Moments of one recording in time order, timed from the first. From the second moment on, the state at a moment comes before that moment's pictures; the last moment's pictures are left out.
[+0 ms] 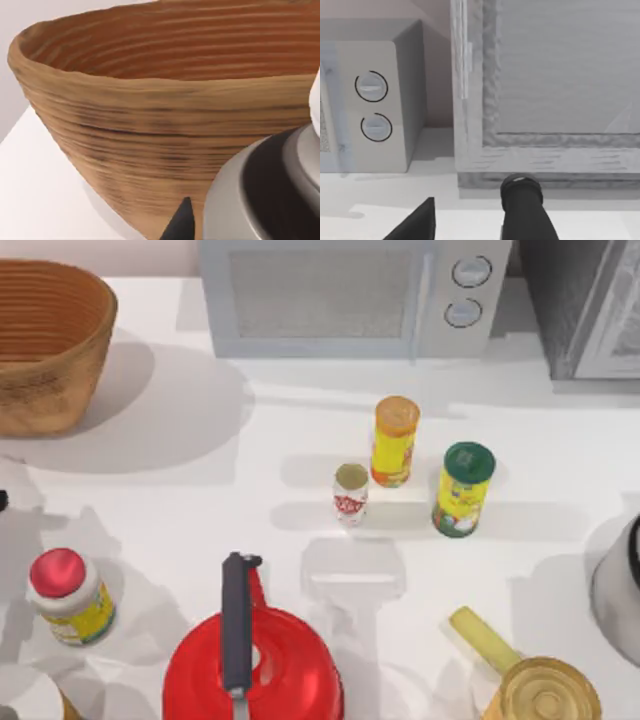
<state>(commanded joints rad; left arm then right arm) 0.33 1.84 0.28 1.46 0.34 0.12 0.00 0.00 0.00 0.00 0.00 0.00</state>
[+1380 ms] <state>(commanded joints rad) 0.17 1.52 1.20 0.11 0.20 0.06 0.00 0.00 0.00 0.00 0.00 0.00</state>
